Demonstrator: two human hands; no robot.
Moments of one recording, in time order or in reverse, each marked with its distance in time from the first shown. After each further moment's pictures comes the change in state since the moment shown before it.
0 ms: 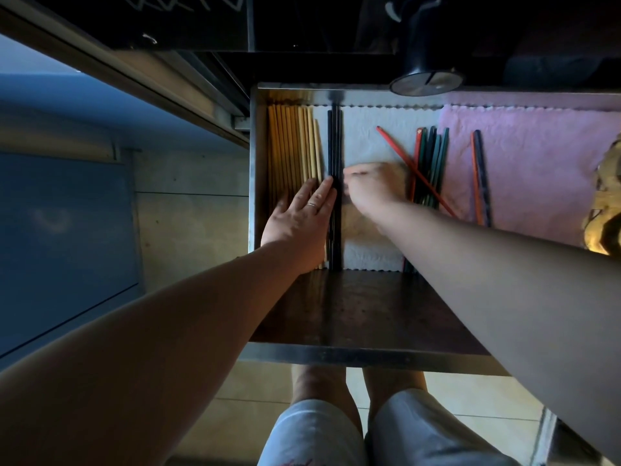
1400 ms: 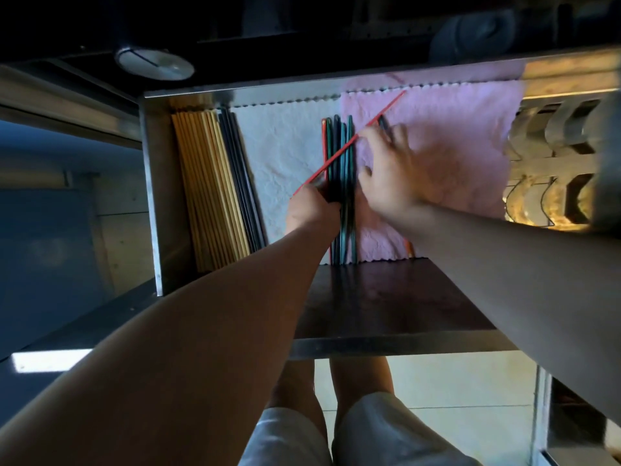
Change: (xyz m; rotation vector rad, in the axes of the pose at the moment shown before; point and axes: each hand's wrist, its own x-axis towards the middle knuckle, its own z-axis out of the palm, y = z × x) left_hand 0.065 0.155 -0.010 -0.799 0.182 -0.451; right_hand 0.018 0.091 -0.140 -0.576 0.311 -0.535
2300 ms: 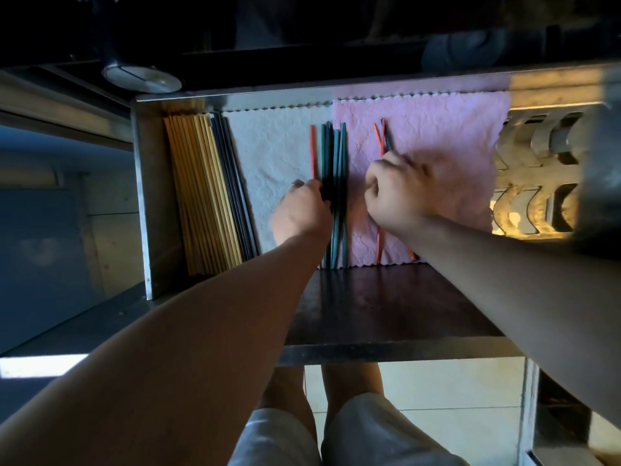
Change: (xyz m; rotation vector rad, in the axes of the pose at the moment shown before) left_hand 0.002 0.003 0.002 0.312 0.133 0.157; right_hand -0.013 0.025 -0.009 -0.165 -0.081 -0.043
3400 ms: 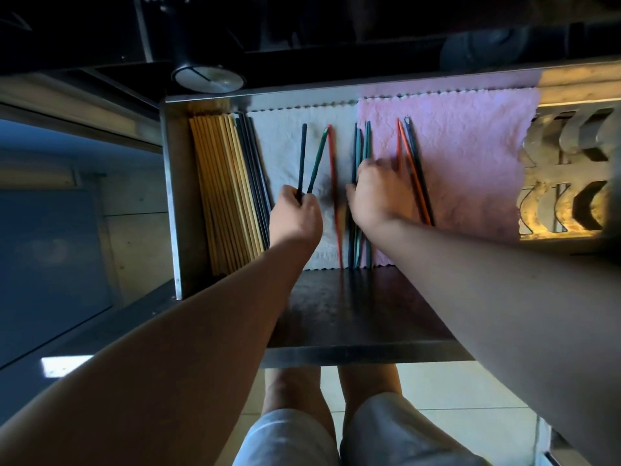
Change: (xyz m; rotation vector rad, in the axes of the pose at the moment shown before) left_hand -0.010 -0.041 -0.030 -0.619 -0.037 -0.270; right_hand 0.019 -0.072 0.030 0.000 -0.079 0.296
